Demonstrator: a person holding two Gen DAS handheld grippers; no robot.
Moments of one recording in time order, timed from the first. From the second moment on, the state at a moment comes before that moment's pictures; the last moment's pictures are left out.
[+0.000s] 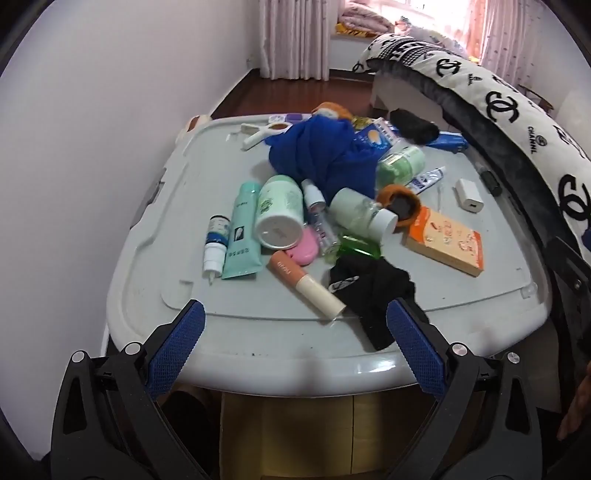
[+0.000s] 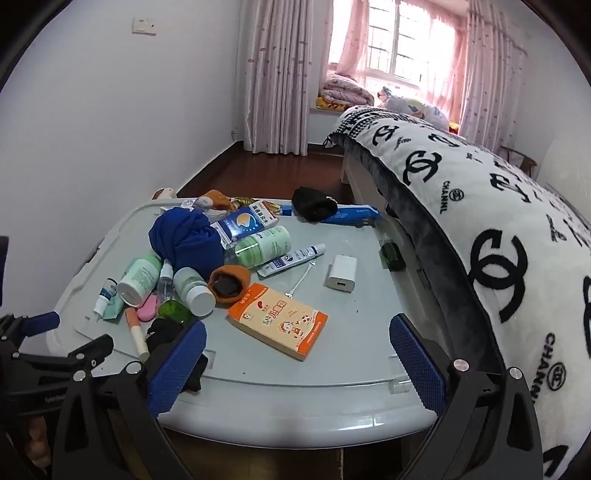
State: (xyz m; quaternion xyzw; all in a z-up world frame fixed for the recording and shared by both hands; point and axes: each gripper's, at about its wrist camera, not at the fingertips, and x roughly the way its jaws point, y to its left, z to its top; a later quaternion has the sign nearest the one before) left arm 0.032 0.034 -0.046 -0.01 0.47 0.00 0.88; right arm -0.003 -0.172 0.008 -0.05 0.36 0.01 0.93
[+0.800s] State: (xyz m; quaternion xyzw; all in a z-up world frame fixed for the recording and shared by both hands) left arm 0.029 0.024 -0.039 0.03 0.45 0.02 0.89; right arm -0.004 -0.170 0.009 -0.05 0.35 0.02 0.94
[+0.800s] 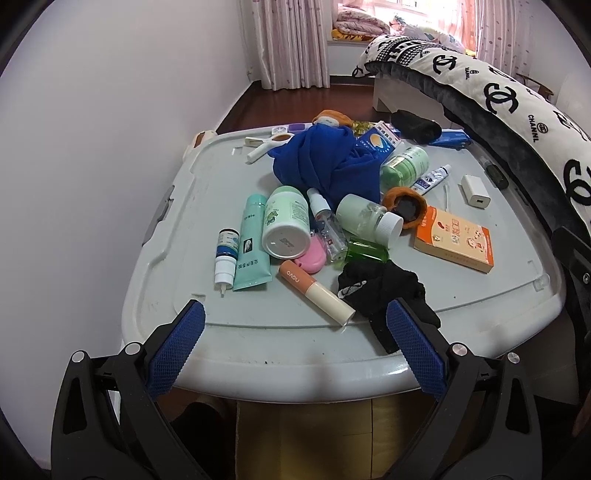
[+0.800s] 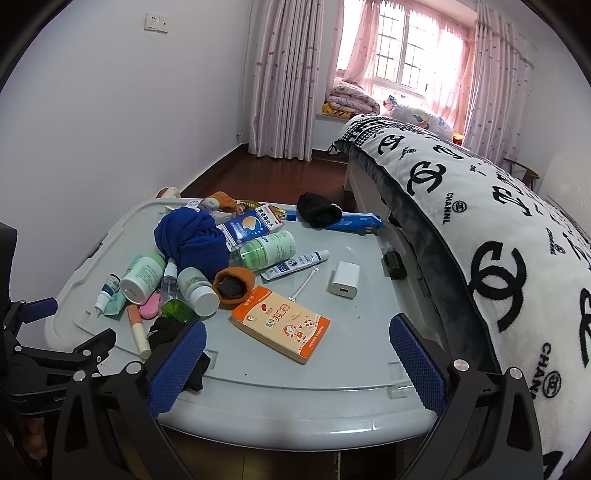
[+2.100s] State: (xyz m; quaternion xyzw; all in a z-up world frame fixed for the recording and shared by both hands) left arm 0.028 0.024 -0.036 0.04 0.44 0.02 0.90; right arm -0.006 -0.170 0.009 -0.06 0.35 0.02 0.94
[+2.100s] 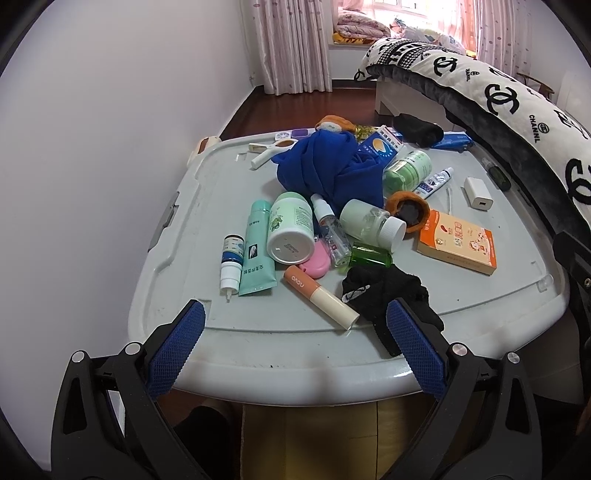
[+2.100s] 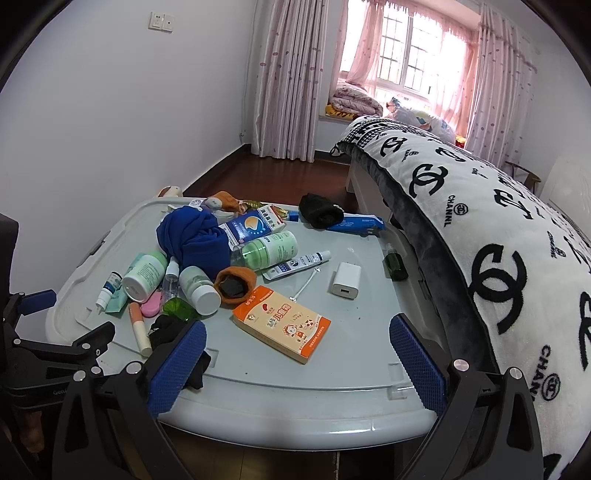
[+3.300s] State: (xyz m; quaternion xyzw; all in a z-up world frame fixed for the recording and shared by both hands) left arm 0.027 0.035 -0.041 0.08 0.43 0.03 0.90; right arm 0.020 -0.195 -0.026 -0.22 0.38 0.09 0.89
